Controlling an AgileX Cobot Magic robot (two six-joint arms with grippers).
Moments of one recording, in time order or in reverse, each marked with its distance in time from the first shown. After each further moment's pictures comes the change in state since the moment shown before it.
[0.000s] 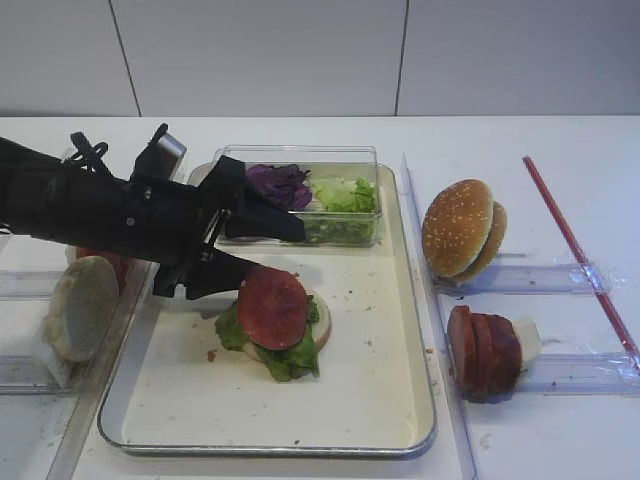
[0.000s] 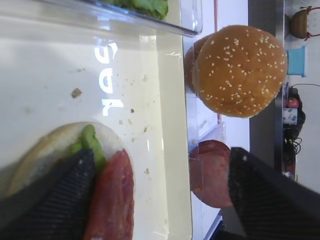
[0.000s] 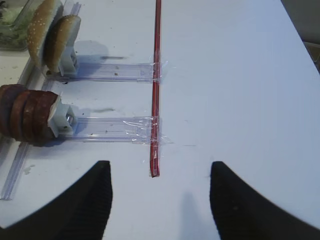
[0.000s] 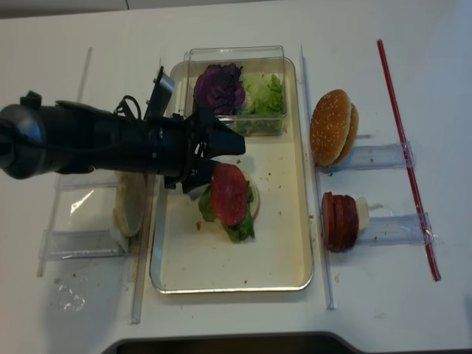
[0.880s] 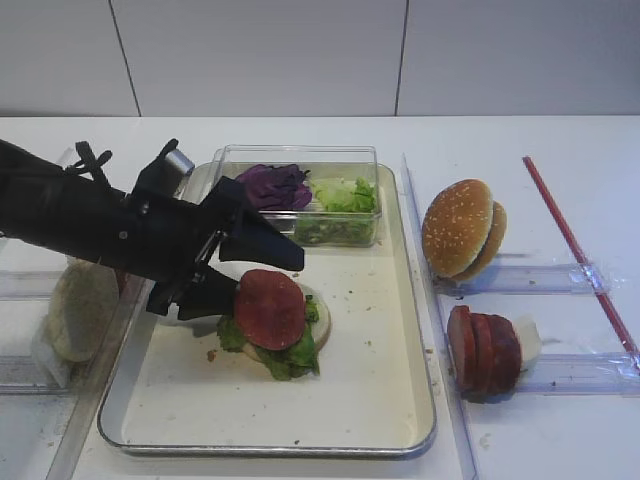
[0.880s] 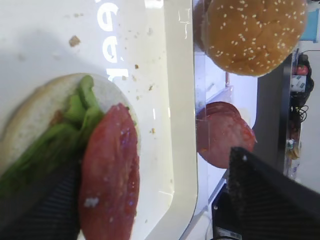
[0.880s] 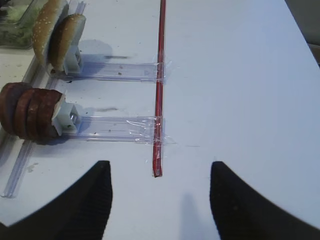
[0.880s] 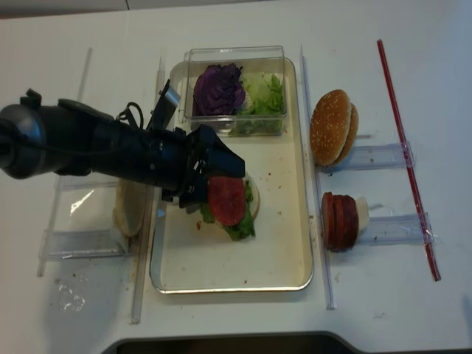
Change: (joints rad) left arm 0.000 -0.001 0.000 0.133 0.056 -0.060; right arm 0.000 0.000 0.000 0.013 0.000 -0.017
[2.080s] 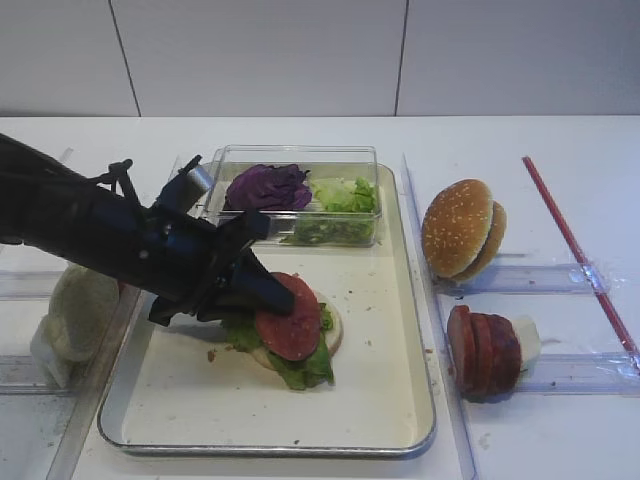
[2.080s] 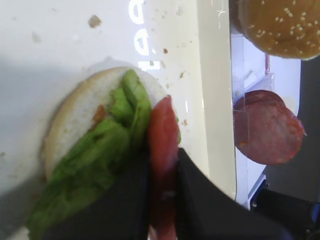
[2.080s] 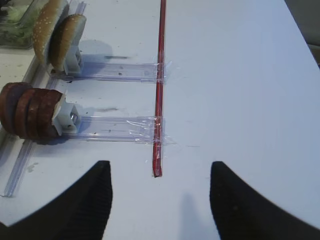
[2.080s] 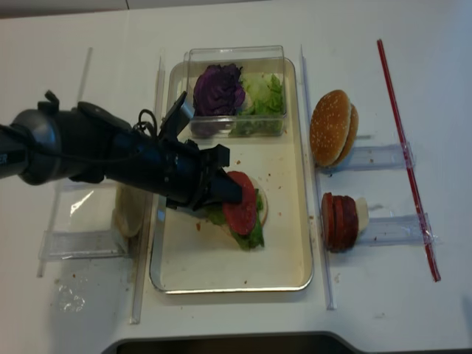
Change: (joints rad) left arm -0.076 -0.004 0.000 0.072 -0.122 -0.033; right arm 0.000 0.000 -0.002 0.002 0.000 -0.002
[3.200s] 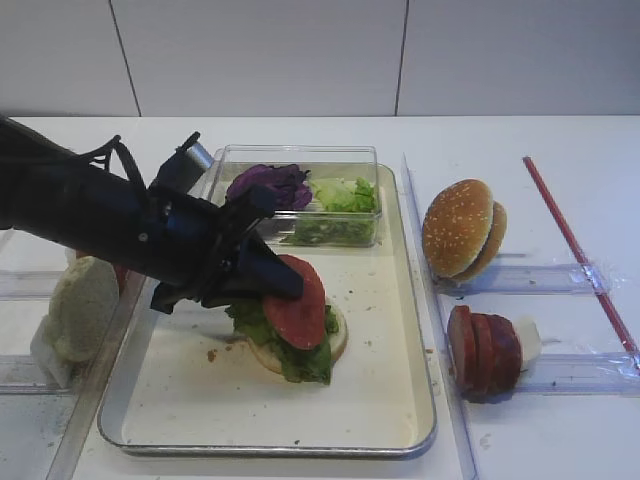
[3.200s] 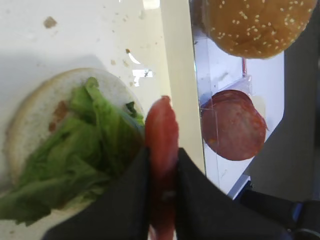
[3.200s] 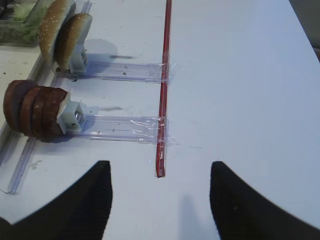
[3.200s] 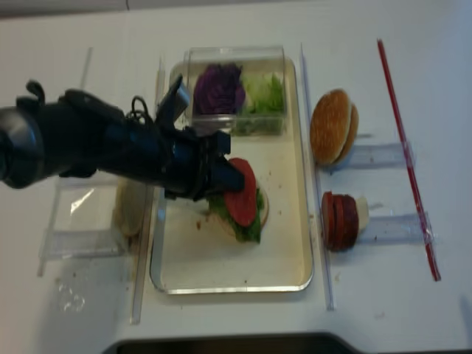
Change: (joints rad) left arm -0.026 -0.090 0.002 0.012 -0.013 -0.082; right arm 0.000 0.000 0.000 0.015 0.002 -0.022
